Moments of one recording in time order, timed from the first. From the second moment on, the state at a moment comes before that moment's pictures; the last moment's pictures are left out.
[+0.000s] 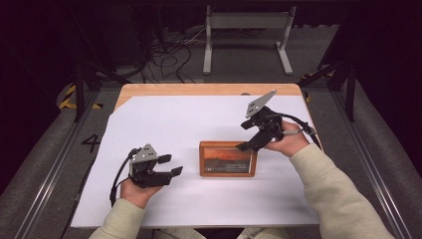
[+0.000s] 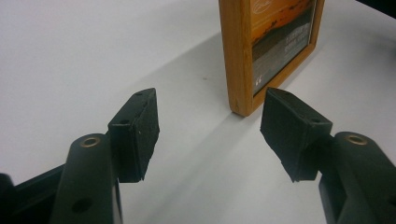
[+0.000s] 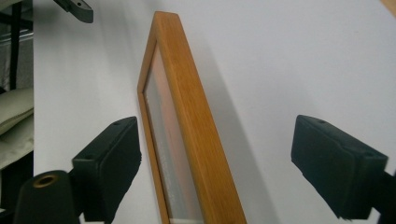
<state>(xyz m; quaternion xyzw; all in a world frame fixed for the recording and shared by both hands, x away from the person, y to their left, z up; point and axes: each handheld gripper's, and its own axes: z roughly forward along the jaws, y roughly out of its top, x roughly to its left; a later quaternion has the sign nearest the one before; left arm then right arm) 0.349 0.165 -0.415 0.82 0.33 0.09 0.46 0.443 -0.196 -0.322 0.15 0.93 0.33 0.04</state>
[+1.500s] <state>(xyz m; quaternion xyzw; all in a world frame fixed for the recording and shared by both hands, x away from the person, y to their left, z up) 0.348 0.179 -0.419 0.80 0.35 0.11 0.48 0.349 -0.334 -0.395 0.37 0.72 0.52 0.26</state>
